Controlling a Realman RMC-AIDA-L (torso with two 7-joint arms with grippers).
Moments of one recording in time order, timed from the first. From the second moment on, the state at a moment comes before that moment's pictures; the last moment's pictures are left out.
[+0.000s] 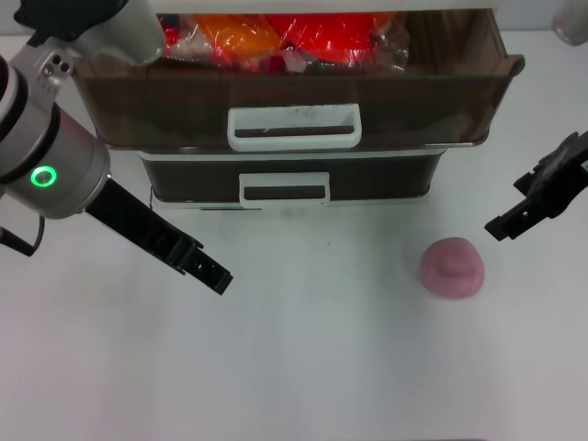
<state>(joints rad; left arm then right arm) -0.56 -2.05 1.44 1.61 -0.69 -1.83 0.24 0.70 2.06 -1.03 -1.26 0.44 1.82 -0.89</state>
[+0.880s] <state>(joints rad) -0.56 -2.05 1.44 1.61 -0.69 -1.83 0.24 0.69 2.06 -1.03 -1.26 0.48 1.80 -0.90</state>
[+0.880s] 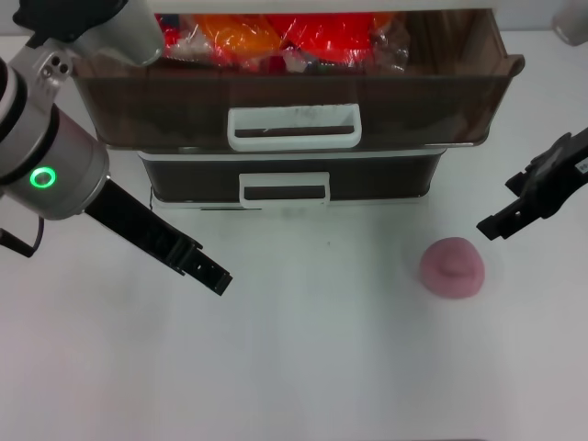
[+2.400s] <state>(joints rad) -0.55 -2.05 1.44 1.59 -0.69 -1.80 0.25 0.65 2.07 -1.09 -0.76 0.59 1.33 -1.04</state>
